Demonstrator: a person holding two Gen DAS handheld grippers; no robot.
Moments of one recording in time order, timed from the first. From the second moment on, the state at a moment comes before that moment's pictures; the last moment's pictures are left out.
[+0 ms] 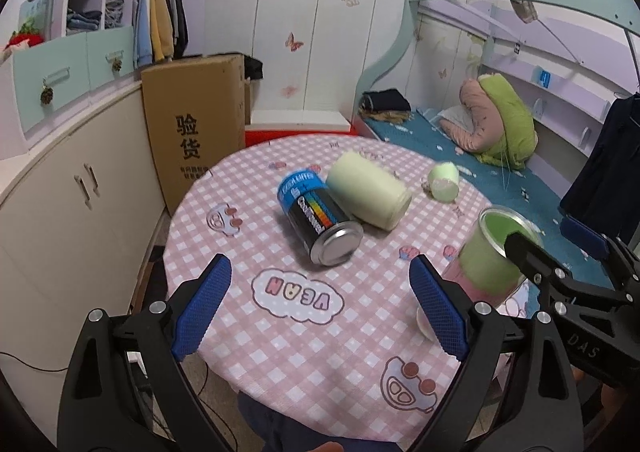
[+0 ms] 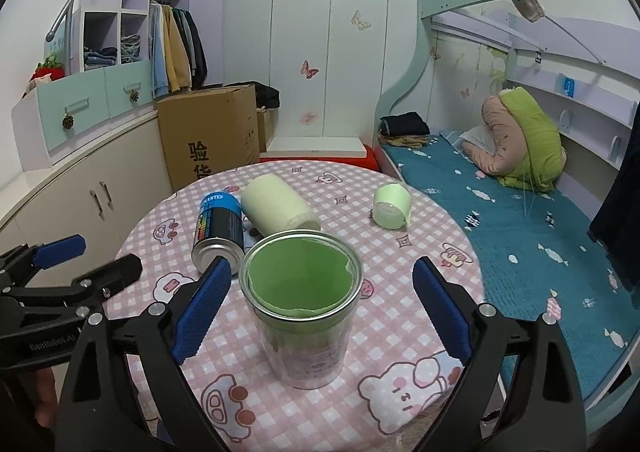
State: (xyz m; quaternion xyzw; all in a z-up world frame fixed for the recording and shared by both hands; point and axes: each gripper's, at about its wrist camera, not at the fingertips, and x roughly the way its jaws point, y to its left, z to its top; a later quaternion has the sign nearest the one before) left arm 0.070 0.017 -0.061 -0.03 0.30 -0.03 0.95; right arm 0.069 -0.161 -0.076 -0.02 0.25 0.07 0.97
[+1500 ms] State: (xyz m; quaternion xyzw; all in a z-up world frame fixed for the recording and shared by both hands) left arm 0.060 -0.005 -0.010 0.00 0.23 -0.01 0.97; right arm 0.040 -0.171 -0.031 -0.01 0.22 0.03 0.97
